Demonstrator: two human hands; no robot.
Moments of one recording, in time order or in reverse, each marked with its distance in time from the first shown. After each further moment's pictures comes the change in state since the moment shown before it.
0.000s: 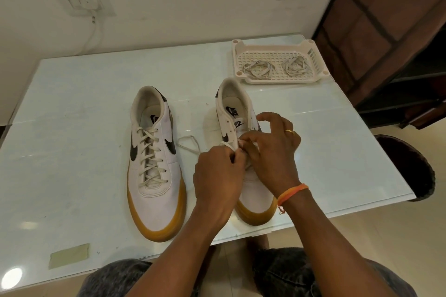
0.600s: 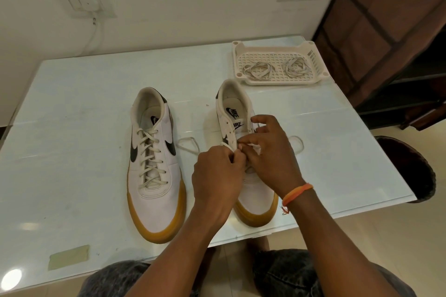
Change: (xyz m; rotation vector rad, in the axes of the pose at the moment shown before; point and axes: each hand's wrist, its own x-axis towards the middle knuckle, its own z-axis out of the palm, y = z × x) left_hand 0.002 0.001 -0.003 0.006 -0.006 0.001; right_hand 0.005 0.002 -0.006 0.111 -0.138 -0.052
